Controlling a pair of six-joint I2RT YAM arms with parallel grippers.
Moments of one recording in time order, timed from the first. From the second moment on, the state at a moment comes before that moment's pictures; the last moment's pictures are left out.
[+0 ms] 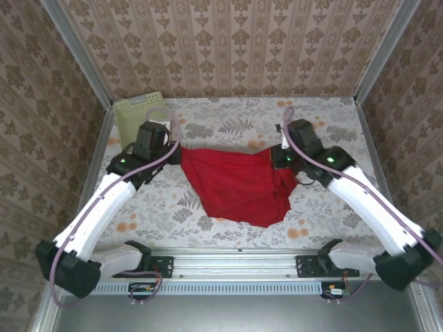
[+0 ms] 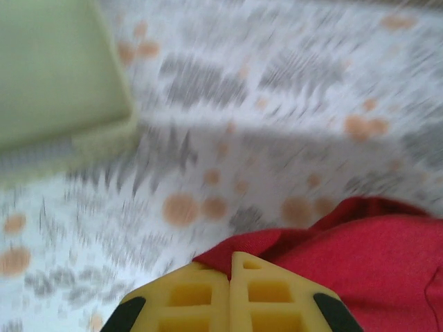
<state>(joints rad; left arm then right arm) -0.46 1.16 1.09 -0.69 -0.07 -0.38 0.53 1.25 1.24 -0.82 0.09 0.37</state>
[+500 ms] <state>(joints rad) -0.35 1.19 0.94 -0.70 0.01 -0.44 0.29 1.36 1.06 -0.69 0.00 0.35</state>
